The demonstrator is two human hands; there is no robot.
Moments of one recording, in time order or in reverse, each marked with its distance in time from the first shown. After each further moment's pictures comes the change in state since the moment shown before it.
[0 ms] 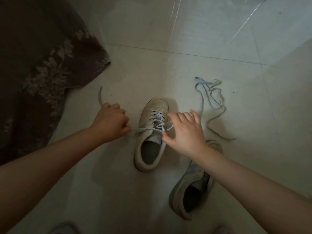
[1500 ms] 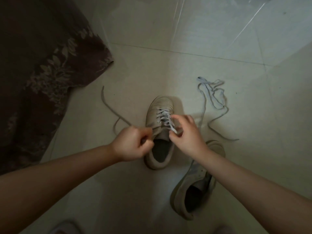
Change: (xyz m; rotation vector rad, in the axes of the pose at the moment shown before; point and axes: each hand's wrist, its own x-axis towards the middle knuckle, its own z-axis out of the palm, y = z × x) left_hand -0.023 0.060 0.001 -0.717 0.068 0.036; right_hand -0.006 0.008 0.012 0.560 -0.056 0.229
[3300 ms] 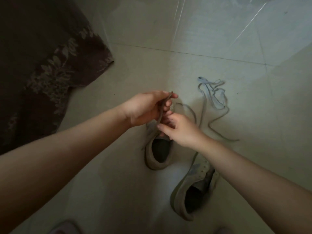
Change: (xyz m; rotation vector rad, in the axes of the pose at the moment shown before) left_hand 0.087 0.049 -0.038 -1.342 -0.163 -0.509; right_hand 0.017 -0.046 -0.017 0.315 -0.376 0.055
